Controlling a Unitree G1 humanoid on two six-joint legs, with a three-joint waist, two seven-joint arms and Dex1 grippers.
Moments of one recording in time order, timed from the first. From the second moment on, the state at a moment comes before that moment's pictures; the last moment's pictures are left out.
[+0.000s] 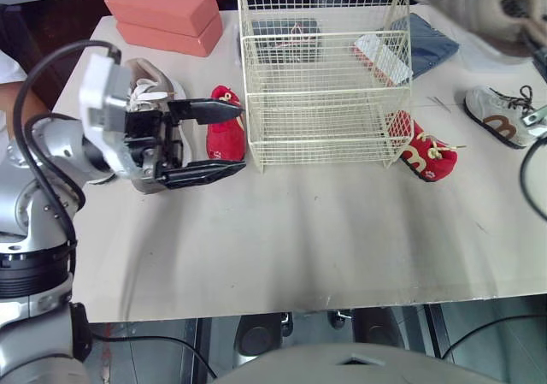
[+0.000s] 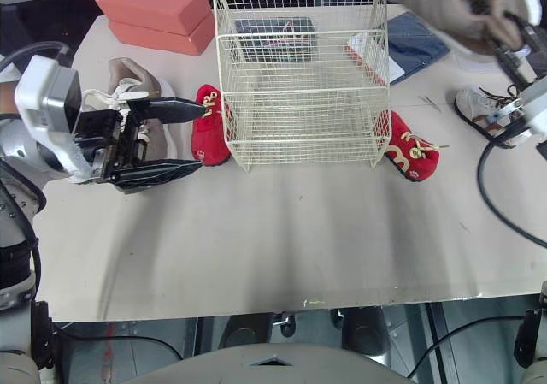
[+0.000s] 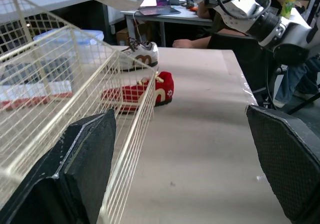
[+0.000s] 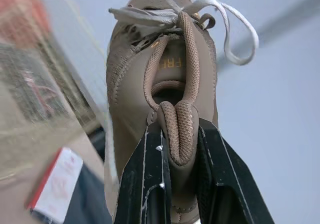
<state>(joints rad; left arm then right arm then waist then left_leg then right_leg) -0.37 0.94 0.28 -0.21 -0.86 0.51 -1.32 -0.34 -0.82 -0.36 -0.03 0.06 -0.62 0.65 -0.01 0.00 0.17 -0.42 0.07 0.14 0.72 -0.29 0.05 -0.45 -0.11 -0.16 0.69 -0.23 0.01</state>
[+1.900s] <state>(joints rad) -1.26 0.73 -0.17 0.20 -0.26 0.25 -1.44 -0.80 -0.89 0.01 0.26 -0.29 -1.18 0.49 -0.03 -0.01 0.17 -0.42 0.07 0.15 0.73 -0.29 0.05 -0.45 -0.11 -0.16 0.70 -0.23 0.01</state>
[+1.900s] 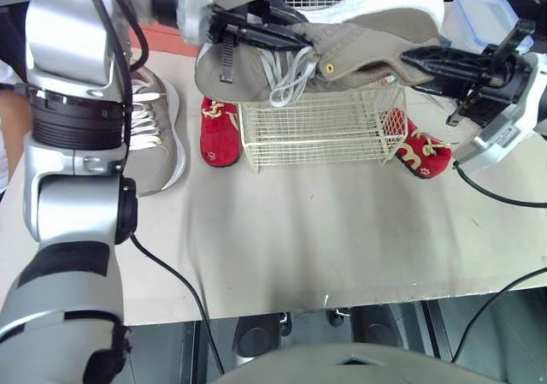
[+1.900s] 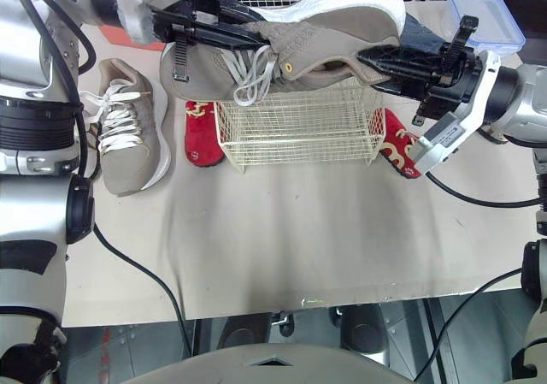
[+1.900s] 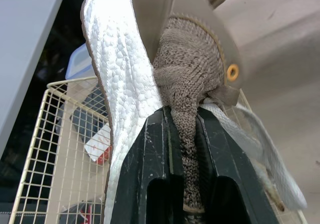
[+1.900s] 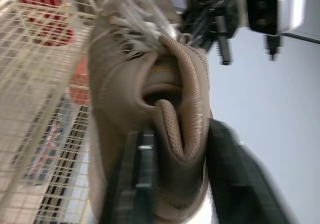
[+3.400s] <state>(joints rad) -1.00 0.27 0.07 0.13 -0.38 0.05 -0.86 -0.83 -0.49 -0.17 -0.23 1.28 0.61 0.04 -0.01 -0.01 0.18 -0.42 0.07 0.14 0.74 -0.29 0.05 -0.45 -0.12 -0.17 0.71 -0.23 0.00</state>
